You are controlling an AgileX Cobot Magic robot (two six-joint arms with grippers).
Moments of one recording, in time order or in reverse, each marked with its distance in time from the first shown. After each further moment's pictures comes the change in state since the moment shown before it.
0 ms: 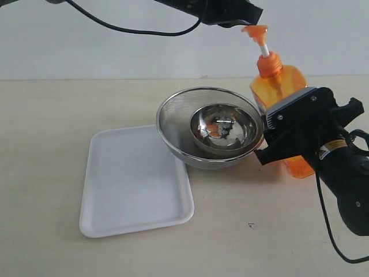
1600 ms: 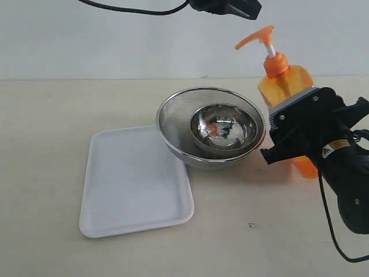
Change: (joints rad) left arm 0.009 -0.086 -0.002 0.029 0.191 -0.128; right arm 0.000 0.000 0.000 0.079 -0.001 -0.074
